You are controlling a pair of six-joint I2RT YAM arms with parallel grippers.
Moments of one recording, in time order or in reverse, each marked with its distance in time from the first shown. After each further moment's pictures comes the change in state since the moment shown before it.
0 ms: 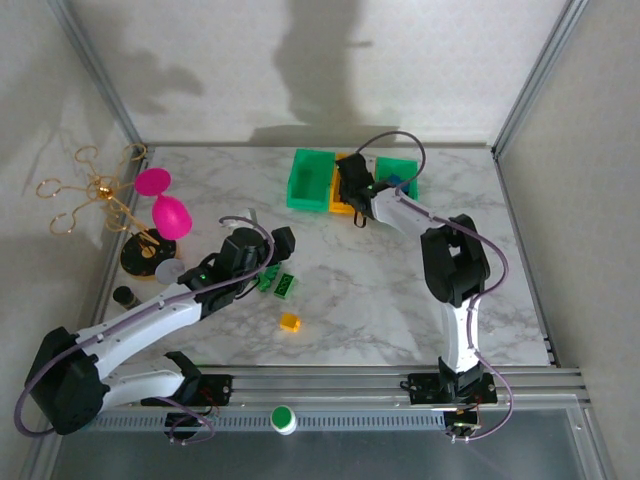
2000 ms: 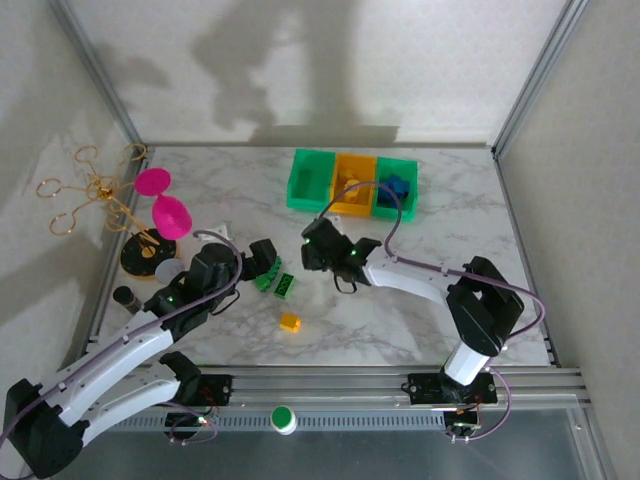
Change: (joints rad) left arm 0.046 -0.307 -0.108 -0.166 0.089 -0.019; right arm 0.410 -0.381 -0.473 -0.010 -0.069 0.172
